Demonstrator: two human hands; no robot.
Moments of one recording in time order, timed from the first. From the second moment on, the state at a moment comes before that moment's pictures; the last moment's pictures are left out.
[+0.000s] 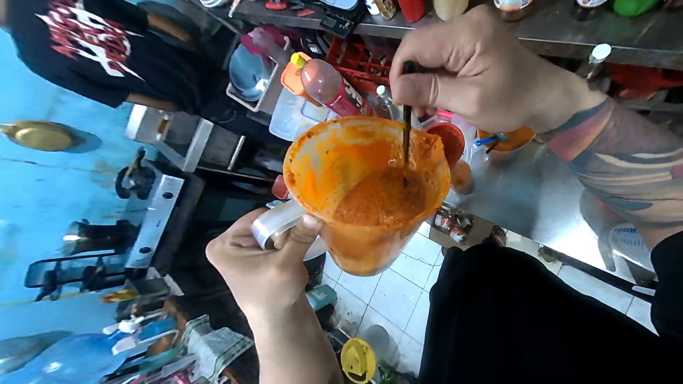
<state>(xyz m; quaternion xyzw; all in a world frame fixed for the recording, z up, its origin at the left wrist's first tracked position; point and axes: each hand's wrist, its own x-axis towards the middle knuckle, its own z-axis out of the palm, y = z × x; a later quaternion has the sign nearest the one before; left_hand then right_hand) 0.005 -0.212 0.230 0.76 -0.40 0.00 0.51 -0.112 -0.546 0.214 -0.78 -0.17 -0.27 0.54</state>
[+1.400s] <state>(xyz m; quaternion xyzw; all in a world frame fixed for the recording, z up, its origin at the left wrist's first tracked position) 0.002 -0.212 0.263 0.83 -0.37 -0.02 0.42 -0.119 -0.549 0.206 -0.77 -0.16 -0.27 0.55</state>
